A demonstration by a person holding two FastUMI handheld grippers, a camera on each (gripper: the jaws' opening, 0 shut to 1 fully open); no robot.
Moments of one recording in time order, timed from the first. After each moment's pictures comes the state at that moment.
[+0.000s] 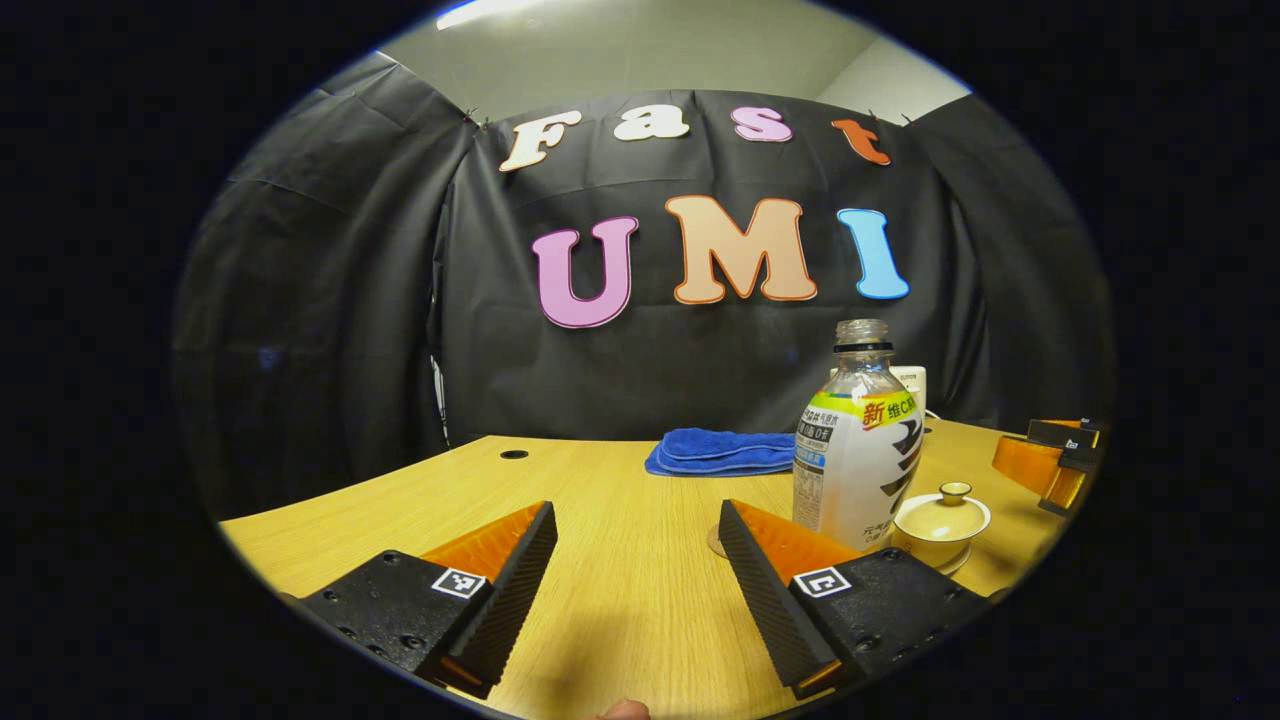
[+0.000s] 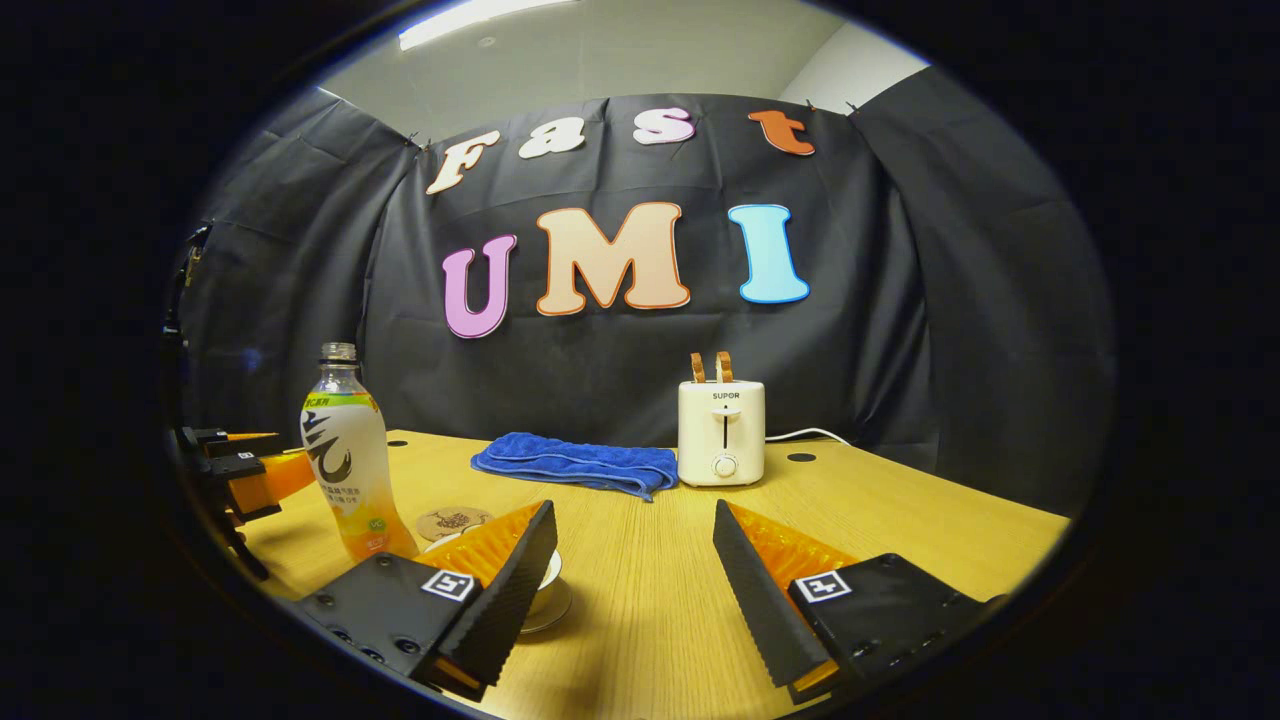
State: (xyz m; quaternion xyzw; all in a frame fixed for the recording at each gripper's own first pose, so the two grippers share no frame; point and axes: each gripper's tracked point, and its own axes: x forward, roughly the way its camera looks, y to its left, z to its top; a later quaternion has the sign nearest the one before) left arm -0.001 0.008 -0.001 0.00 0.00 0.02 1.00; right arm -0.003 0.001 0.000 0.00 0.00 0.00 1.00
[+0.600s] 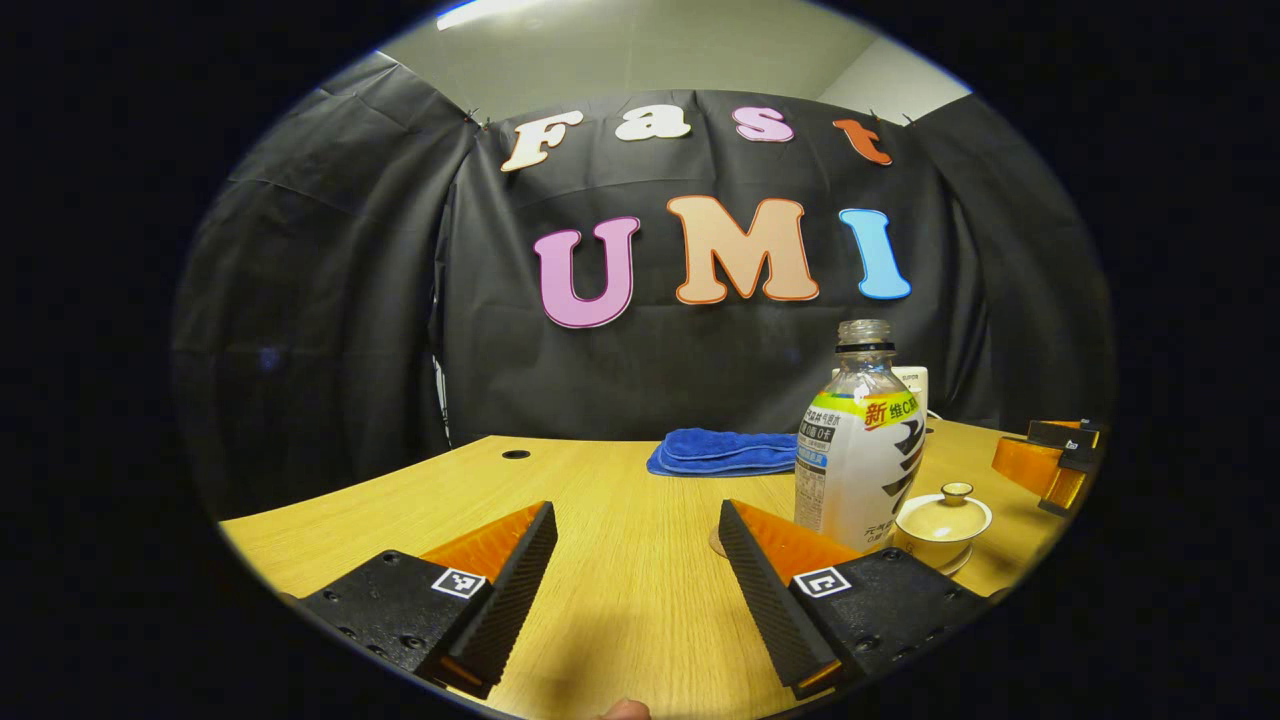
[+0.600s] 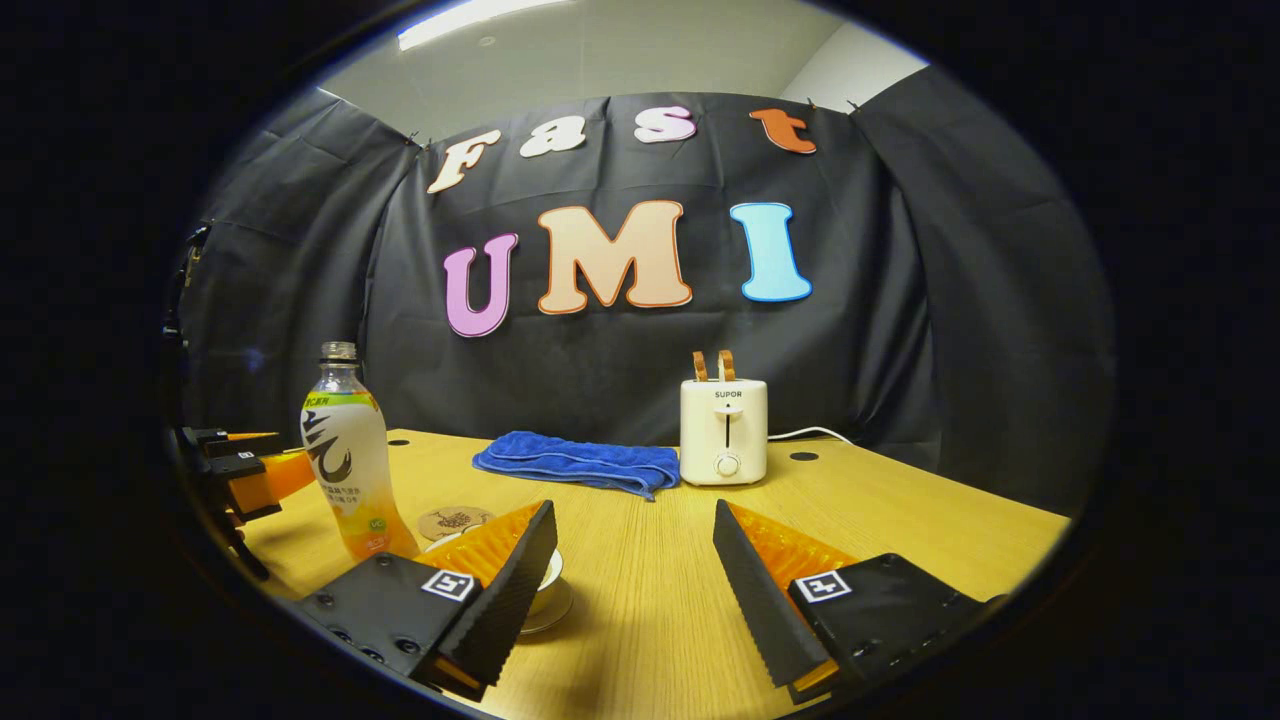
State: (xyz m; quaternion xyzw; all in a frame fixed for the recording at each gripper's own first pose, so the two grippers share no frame) left arm -0.002 0.009 -0.001 0.00 0.00 0.03 1.00; right arm -0.002 0.004 0.000 0.00 0.00 0.01 1.00
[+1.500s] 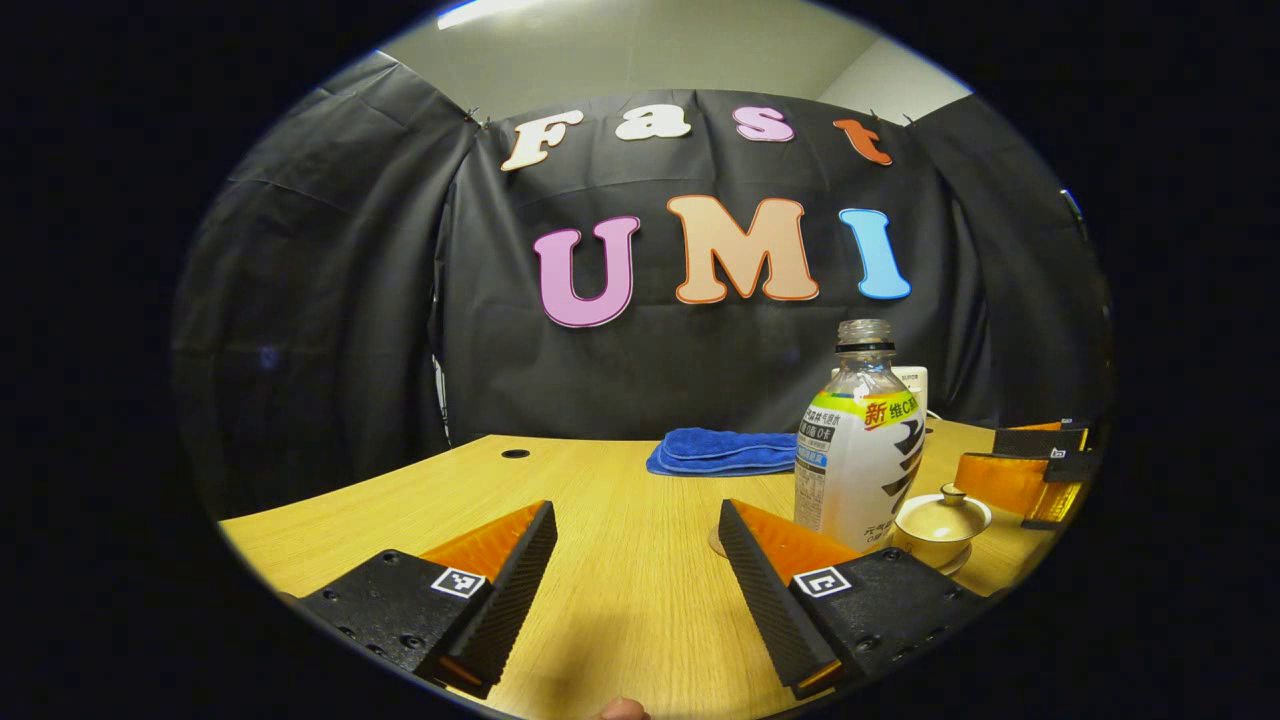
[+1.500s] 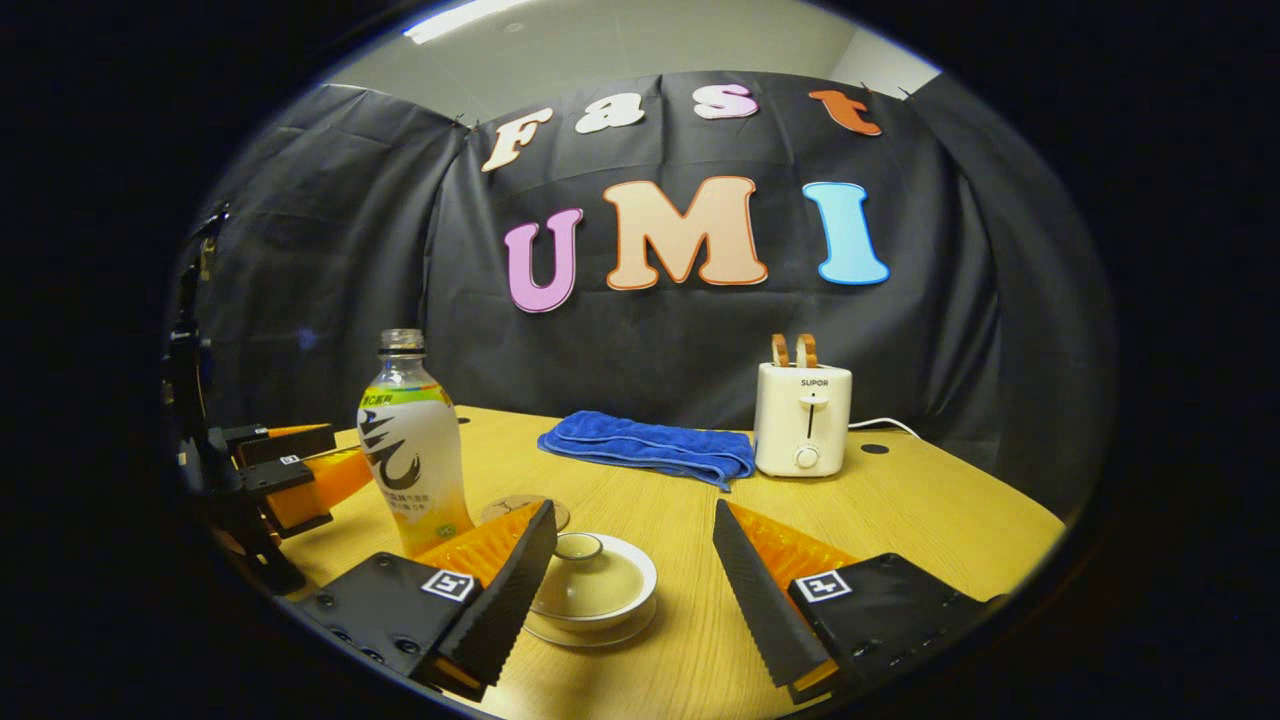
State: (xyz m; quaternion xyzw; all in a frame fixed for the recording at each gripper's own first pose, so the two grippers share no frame) left arm -0.001 0.009 -0.002 0.00 0.00 0.03 1.00; right arm 0.008 0.070 -0.005 -0.02 0.05 0.10 0.99
